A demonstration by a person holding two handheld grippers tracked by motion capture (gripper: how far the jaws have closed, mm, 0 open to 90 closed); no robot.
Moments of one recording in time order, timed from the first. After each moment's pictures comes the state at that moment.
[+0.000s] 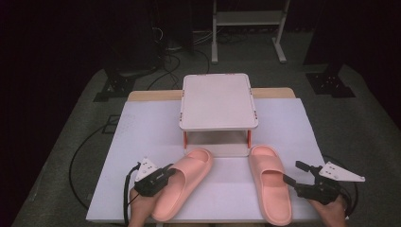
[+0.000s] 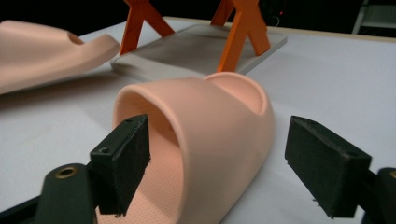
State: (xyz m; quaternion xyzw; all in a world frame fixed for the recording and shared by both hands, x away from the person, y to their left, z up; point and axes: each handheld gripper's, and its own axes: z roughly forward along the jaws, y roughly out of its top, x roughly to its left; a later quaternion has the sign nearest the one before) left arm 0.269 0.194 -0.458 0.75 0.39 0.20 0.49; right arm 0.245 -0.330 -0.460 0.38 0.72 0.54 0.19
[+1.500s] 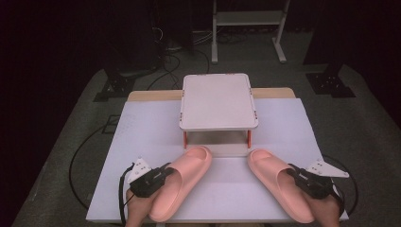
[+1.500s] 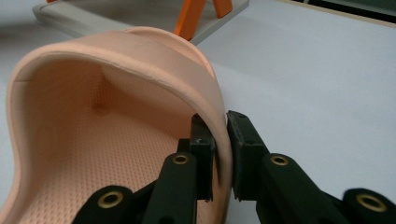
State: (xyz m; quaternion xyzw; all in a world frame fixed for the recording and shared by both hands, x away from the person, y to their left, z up) left arm 0.263 0.203 -0.449 0.73 0.38 0.19 0.53; right arm 0.253 -0.315 -0.460 0.43 0.75 0.43 0.25
